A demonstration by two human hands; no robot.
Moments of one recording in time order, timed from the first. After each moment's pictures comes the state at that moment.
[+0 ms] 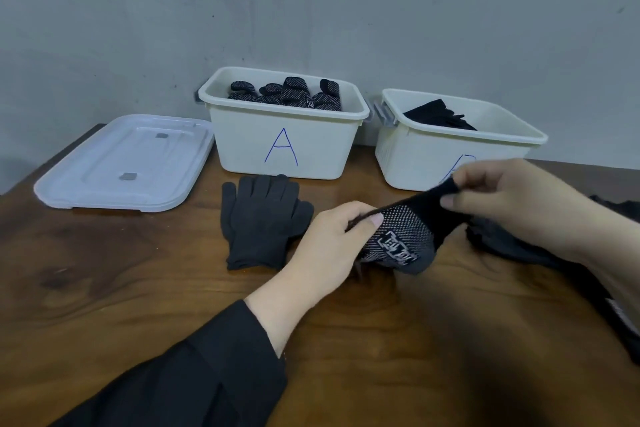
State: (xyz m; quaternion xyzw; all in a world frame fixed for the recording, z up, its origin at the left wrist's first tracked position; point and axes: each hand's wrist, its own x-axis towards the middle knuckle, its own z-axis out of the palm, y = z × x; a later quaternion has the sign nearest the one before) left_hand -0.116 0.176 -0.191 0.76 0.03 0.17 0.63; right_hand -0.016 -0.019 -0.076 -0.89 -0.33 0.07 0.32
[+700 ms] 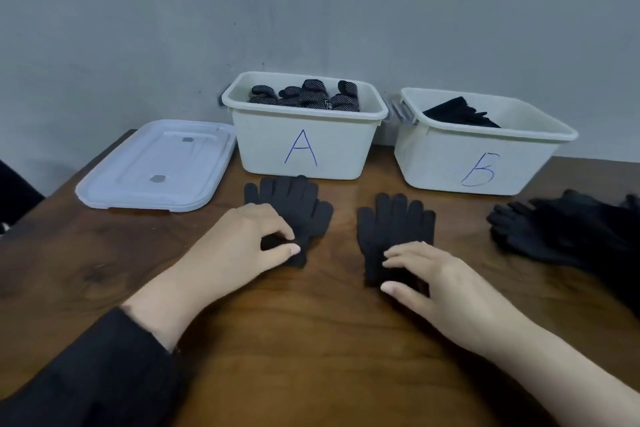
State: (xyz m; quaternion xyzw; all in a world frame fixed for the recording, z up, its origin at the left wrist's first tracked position) left_hand -0.184 0.293 -0.196 0.96 0.06 0.15 0.23; right_hand -0.067 0.007 -0.180 -0.88 -0.45 0.03 0.15
